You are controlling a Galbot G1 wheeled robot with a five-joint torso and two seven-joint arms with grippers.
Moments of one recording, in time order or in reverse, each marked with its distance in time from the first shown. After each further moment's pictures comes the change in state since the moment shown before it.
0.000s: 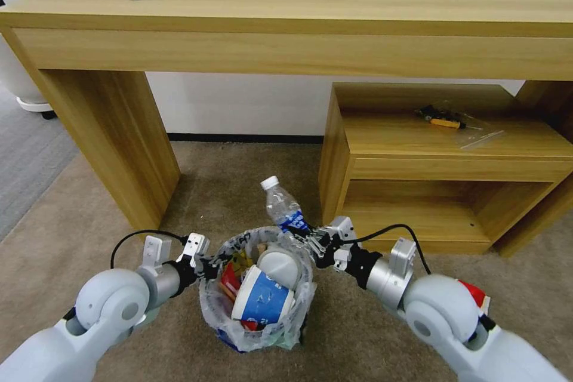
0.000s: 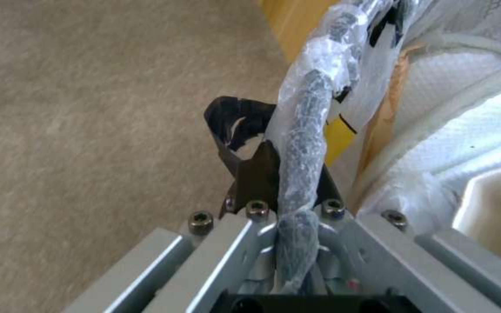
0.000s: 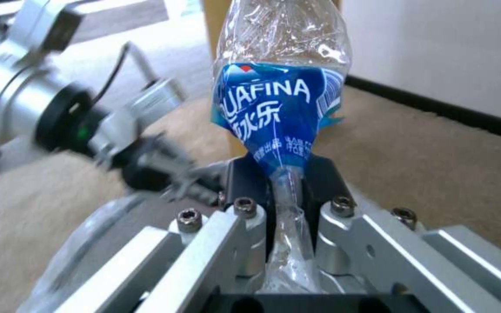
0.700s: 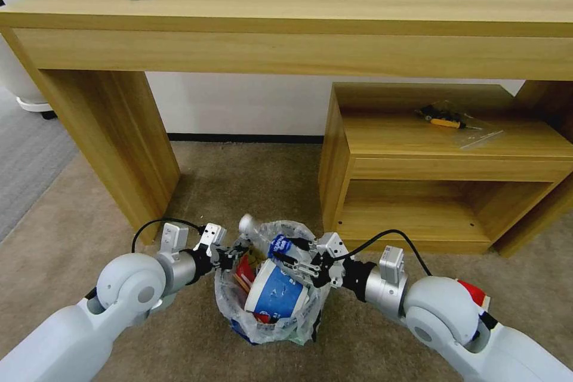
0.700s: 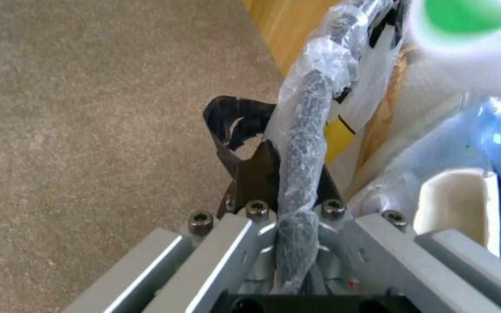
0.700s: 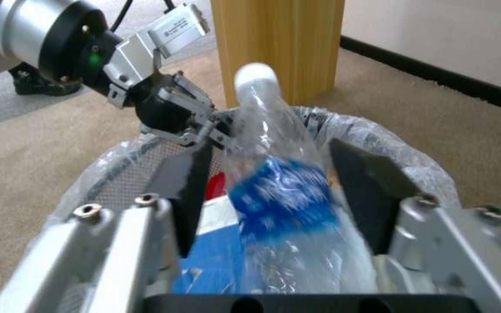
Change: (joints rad) left arm -0.087 0.006 0.085 0.018 -0.031 0.000 -0.024; right arm -0.013 -0.020 -0.025 0.010 -0.061 -0.052 0.013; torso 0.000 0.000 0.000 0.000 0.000
